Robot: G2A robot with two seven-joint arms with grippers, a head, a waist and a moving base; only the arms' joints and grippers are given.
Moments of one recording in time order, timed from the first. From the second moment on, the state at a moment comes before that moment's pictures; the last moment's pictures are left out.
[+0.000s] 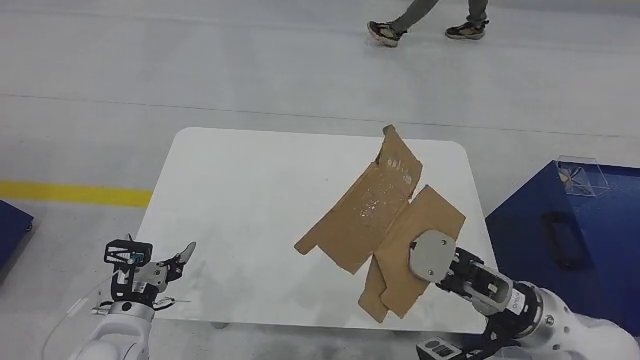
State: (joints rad) left arm 1.73 -1.15 -1.60 -1.80 1.33 0.00 0.00; right arm -1.75 -1.21 1.76 -2.35 -2.71 0.07 -0.90
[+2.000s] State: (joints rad) left arm 1.61 -1.14 -1.67 -1.80 0.70 -0.29 -0.53; right arm -1.33 -1.05 1.07 -1.54 0.28 -0.87 0.51
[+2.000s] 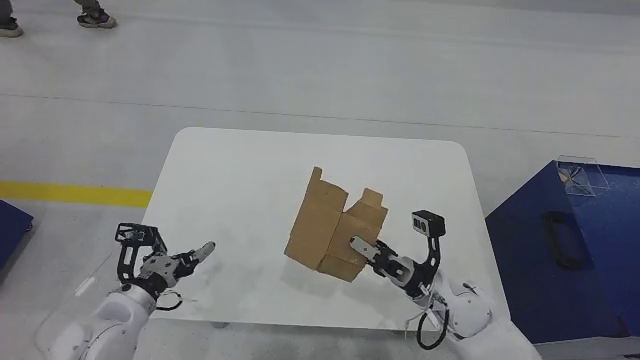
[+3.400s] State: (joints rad) left arm 1.23 -1.06 -1.35 -1.44 -0.52 -0.31 -1.51; right arm -1.17 -1.16 0.76 -1.30 0.56 -0.80 0.80
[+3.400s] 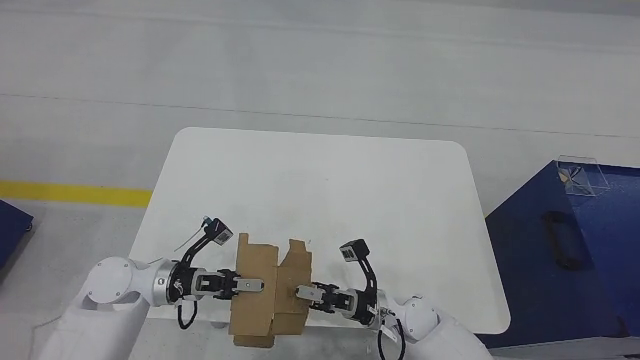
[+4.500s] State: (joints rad) left arm 1.20 -1.33 -1.10 -1.29 -1.14 -0.56 -1.26; right arm -1.41 -1.17 0.99 -1.52 -0.77 -1.01 -0.51
